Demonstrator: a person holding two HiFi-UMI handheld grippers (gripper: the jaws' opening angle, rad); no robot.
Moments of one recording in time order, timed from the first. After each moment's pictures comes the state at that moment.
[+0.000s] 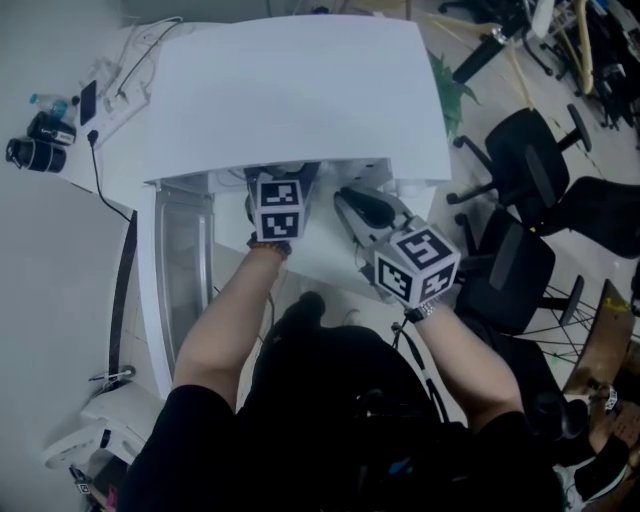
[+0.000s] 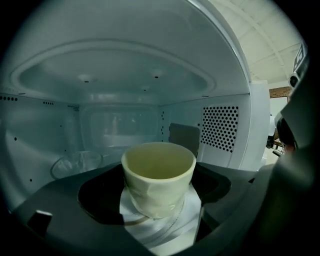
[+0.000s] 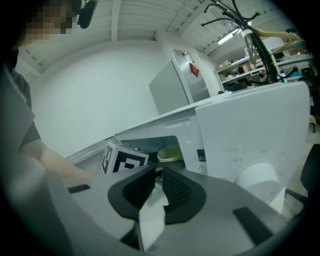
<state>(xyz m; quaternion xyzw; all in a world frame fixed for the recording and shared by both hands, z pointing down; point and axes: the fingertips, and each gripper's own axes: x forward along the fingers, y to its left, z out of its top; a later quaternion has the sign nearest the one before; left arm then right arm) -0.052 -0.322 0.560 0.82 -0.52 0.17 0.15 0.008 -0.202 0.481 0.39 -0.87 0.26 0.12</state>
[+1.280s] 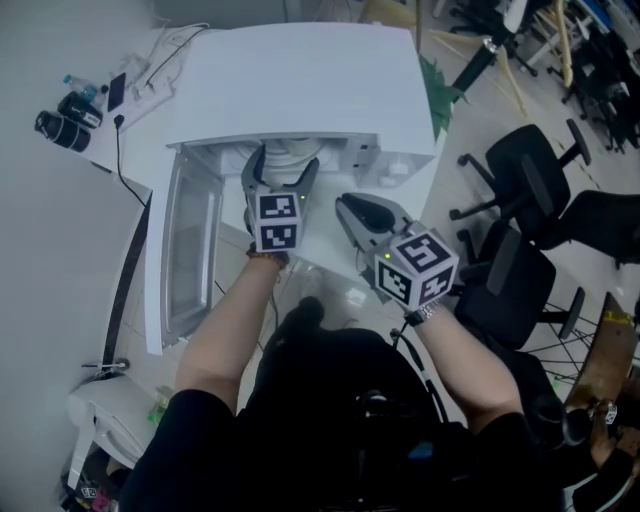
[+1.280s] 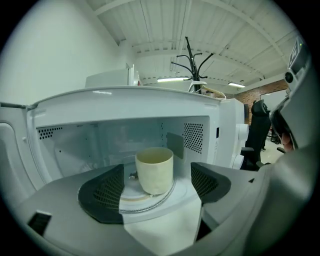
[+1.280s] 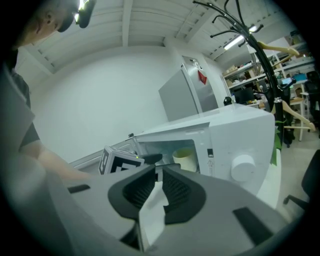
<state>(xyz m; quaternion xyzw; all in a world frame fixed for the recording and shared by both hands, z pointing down) -0.071 -0.257 0.524 0.80 -0.56 0.16 0.11 0.010 -0.144 0.448 0.37 -0.89 0.23 0.11</state>
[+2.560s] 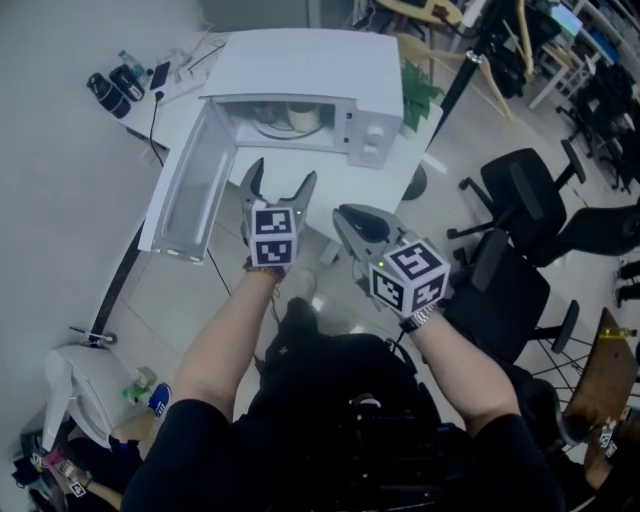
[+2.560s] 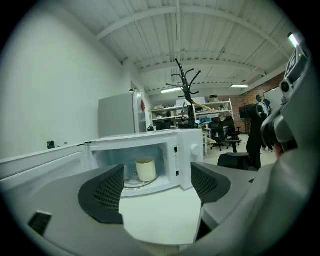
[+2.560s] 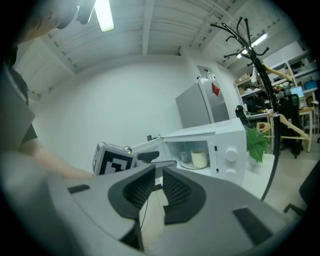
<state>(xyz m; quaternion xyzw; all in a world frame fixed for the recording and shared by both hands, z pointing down) -0.053 -0.099 0.447 0.78 -0.61 0.13 0.06 0.043 0.000 0.404 0.32 -0.93 0.18 0.09</state>
